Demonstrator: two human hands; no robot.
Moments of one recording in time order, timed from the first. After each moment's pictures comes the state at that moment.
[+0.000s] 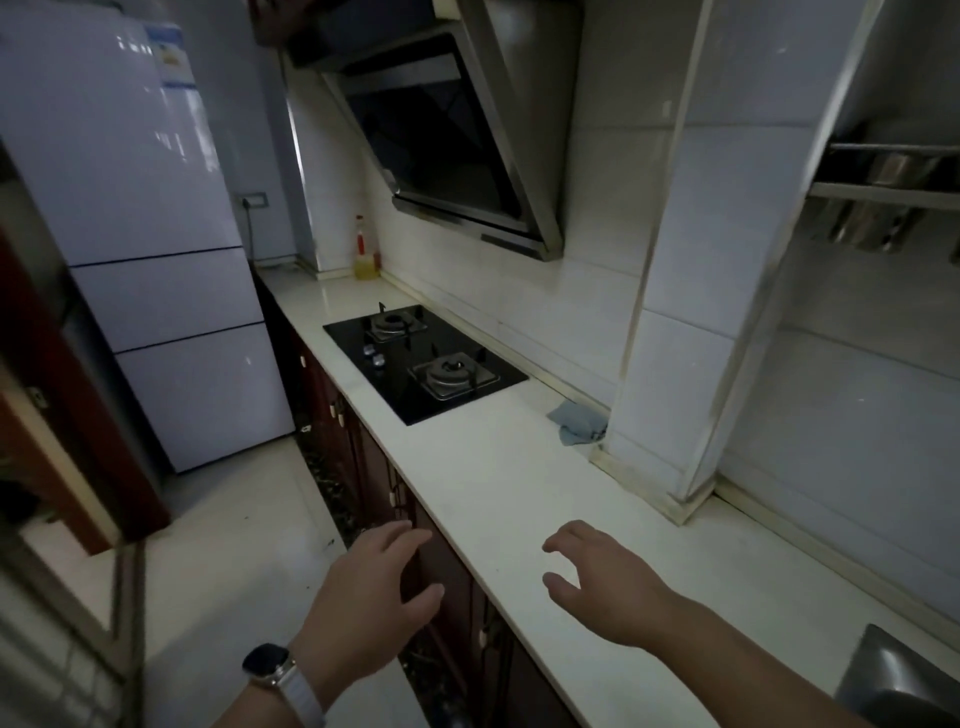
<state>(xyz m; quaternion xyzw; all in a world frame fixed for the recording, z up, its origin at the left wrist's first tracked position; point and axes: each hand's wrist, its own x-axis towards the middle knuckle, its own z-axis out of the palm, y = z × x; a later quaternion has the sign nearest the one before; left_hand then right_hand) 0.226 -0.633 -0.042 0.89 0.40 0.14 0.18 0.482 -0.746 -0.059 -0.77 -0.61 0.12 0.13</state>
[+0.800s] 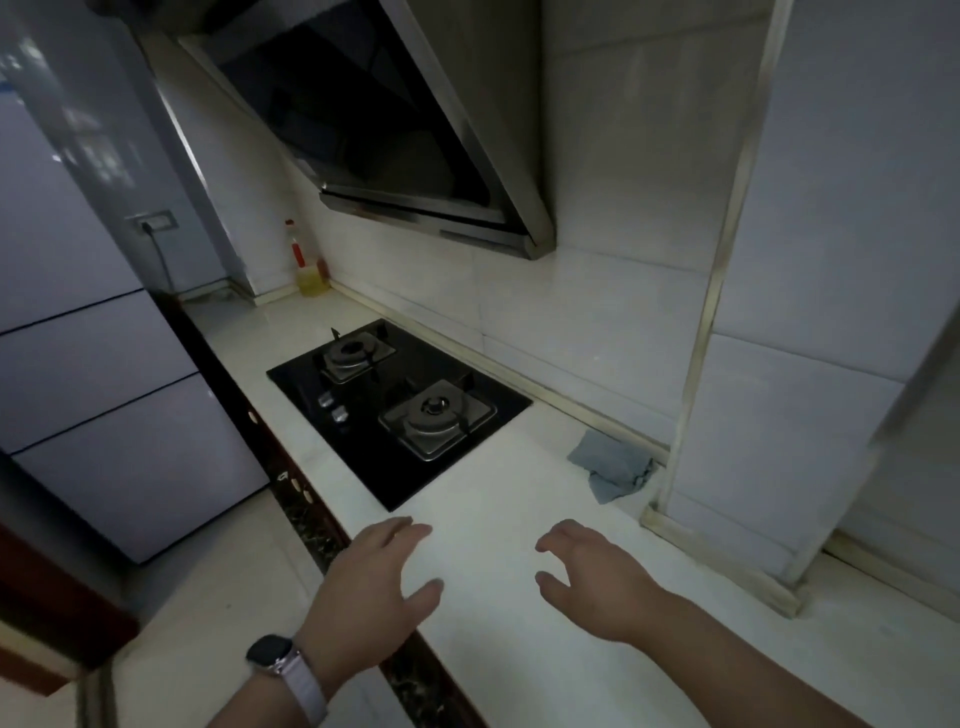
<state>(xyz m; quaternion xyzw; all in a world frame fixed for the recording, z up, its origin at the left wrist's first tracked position) 0.381 -0.341 -0.055 0.93 0.34 0.06 0.15 0.612 -0.485 -0.107 -0.79 -0.57 0.17 0.18</state>
